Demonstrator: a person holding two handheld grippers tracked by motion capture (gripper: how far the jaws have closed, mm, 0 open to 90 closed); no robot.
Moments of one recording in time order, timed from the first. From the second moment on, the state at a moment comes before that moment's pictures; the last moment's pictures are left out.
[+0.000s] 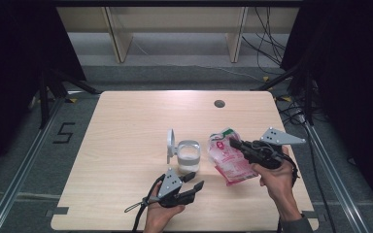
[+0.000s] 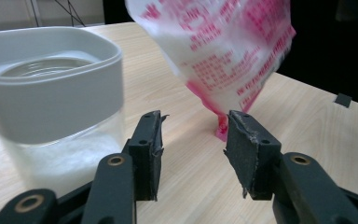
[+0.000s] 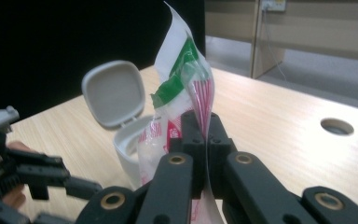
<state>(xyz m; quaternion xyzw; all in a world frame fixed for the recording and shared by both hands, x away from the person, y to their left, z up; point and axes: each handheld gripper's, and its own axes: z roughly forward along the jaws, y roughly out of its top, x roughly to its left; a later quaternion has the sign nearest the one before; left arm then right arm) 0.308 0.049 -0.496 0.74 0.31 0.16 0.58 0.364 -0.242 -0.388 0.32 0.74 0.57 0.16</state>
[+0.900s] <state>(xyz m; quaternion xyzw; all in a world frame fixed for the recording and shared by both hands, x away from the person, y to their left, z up) 0.309 0.069 -0.497 0.71 0.35 0.16 0.59 0.341 -0.298 -0.410 0.39 0.73 0.52 0.20</state>
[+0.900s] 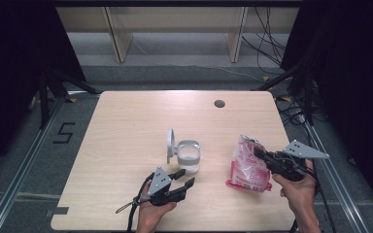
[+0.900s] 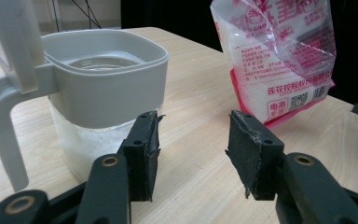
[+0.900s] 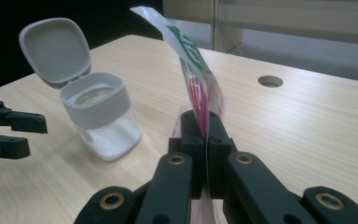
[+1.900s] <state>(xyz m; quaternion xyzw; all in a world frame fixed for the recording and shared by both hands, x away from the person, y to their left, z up) 0.310 0.076 -0.497 0.71 0.36 0.17 0.58 0.362 -0.308 -0.444 0.43 0.75 0.44 0.24</state>
